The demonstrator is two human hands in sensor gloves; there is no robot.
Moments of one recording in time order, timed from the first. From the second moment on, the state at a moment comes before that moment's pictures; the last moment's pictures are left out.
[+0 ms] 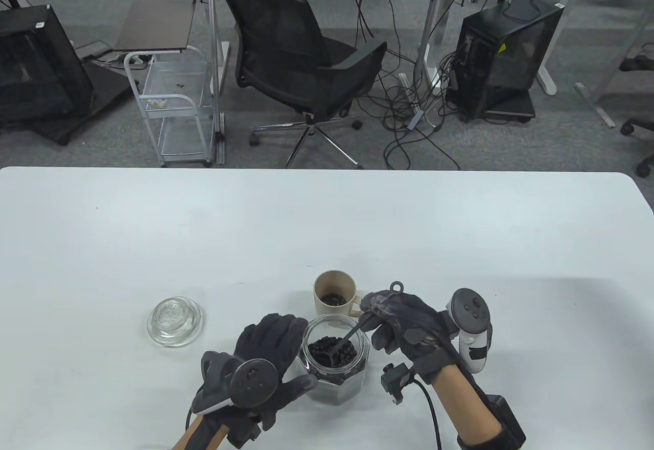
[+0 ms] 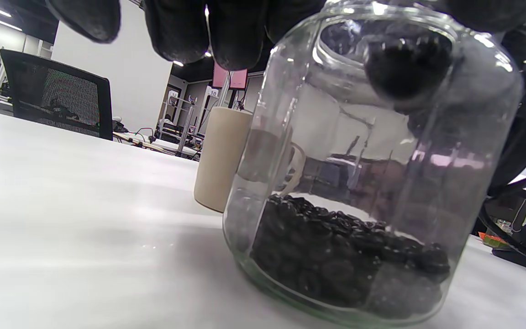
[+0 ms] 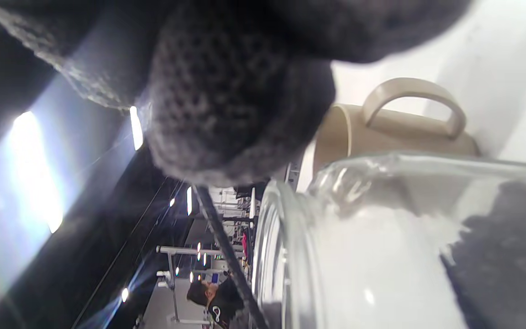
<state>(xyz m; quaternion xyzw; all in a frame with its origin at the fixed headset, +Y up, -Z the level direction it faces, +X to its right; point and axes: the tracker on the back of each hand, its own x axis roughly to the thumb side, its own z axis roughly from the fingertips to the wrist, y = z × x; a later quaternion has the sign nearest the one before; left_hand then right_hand) -0.149 -0.710 -0.265 0.05 -0.26 0.14 0.95 0.162 -0.708 -0.339 0.04 0.08 0.72 0.69</state>
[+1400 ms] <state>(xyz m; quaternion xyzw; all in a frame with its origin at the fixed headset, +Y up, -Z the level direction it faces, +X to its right) -0.150 -0.709 -0.265 0.05 -0.26 0.13 0.95 0.180 -0.712 -0.356 0.05 -0.13 0.78 0.61</state>
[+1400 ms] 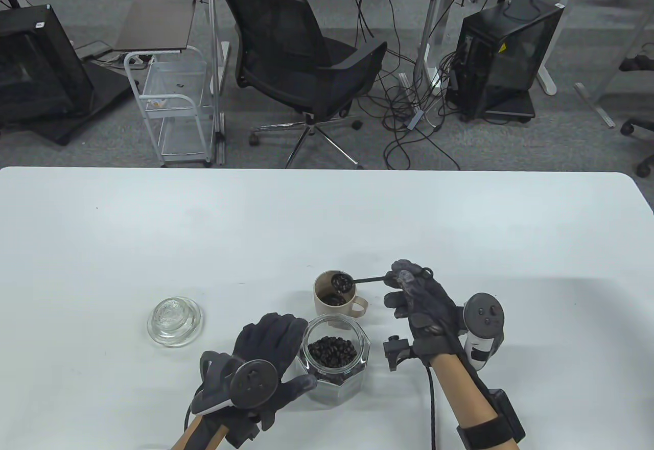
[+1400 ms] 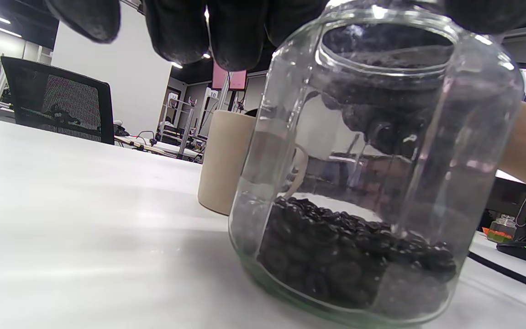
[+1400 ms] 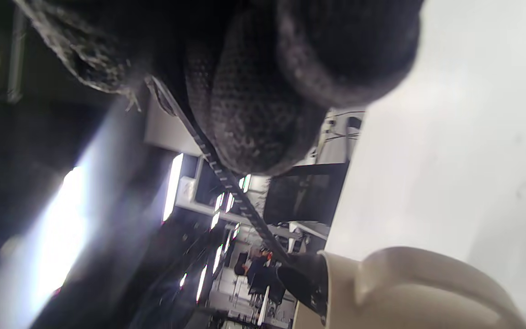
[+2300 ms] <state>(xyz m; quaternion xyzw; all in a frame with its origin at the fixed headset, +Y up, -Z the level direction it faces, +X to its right) -0.150 -0.709 -0.265 0.06 -0.26 0.15 0.95 0.198 -0.664 -0.331 0.11 -0.23 0.67 0.70</state>
